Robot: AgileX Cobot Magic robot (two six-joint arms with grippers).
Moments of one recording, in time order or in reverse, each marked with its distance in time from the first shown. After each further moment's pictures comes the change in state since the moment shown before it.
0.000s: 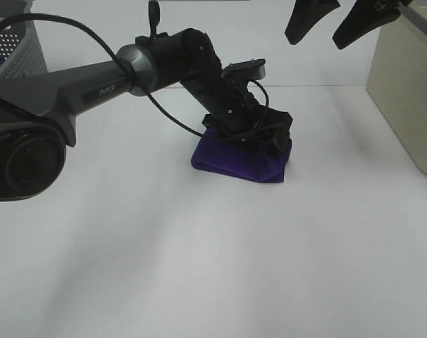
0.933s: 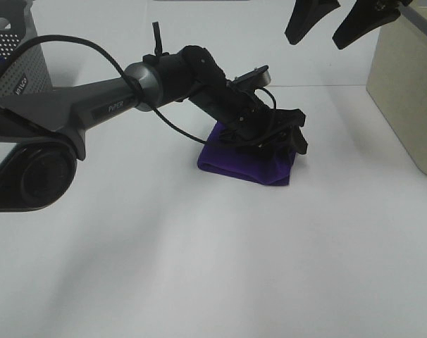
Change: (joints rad) left arm -0.004 0.068 -0.026 -0.233 -0.036 0.020; right arm 0.000 0.000 0.000 0.000 0.000 0.000
